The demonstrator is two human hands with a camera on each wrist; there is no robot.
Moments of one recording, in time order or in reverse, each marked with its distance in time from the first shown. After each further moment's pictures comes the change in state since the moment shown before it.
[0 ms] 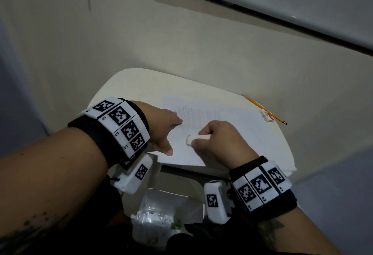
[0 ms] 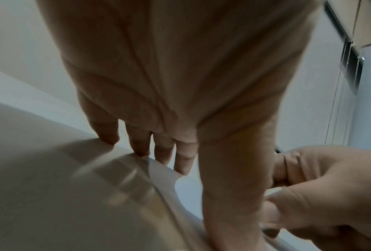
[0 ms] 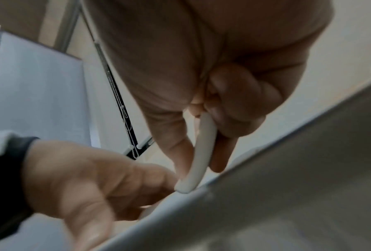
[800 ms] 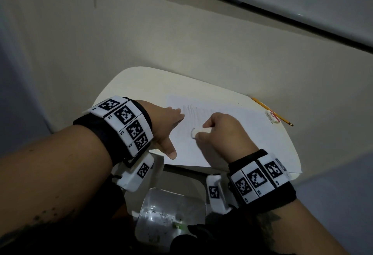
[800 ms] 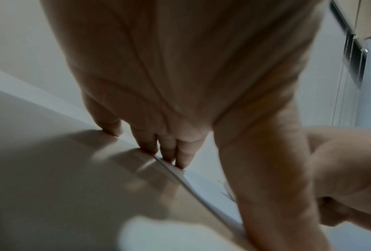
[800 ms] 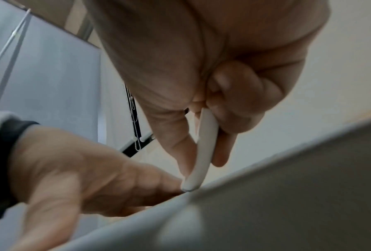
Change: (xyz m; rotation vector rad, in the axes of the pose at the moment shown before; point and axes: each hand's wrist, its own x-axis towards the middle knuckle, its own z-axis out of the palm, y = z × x) left_hand 0.010 -0.015 0.007 -0.052 0.022 0.006; right_hand 0.015 -0.010 0.003 -0.102 0.058 -0.072
